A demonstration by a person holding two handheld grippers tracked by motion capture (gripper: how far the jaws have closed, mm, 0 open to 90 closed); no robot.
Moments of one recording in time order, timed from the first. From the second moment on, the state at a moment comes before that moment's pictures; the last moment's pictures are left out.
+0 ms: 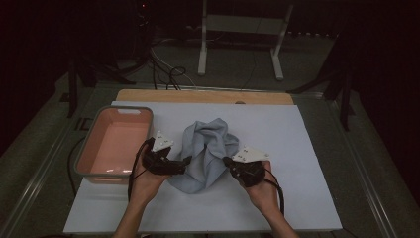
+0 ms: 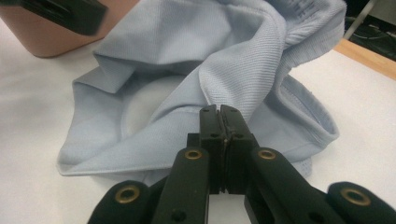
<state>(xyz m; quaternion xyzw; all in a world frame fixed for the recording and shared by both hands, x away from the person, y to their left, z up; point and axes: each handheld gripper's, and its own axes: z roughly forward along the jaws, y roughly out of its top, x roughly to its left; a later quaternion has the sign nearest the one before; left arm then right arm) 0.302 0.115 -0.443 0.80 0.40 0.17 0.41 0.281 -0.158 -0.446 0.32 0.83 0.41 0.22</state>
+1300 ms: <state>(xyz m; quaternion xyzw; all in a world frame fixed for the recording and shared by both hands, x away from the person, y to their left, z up) 0.303 0.134 -0.435 0.78 0.43 0.18 0.42 0.240 -0.214 -0.441 0.33 0.83 0.40 0.23</state>
